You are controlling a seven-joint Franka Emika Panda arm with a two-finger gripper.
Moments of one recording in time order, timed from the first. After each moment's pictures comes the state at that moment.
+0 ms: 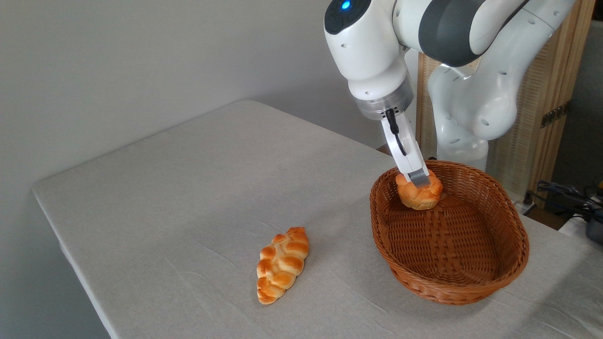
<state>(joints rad) -0.50 -0.64 0.55 -2.42 0.24 1.39 1.35</state>
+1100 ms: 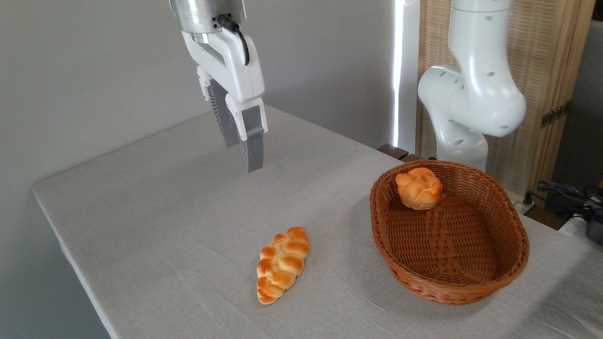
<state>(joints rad) -0.18 -0.04 0.10 -1.63 -0.06 1.59 0.87</state>
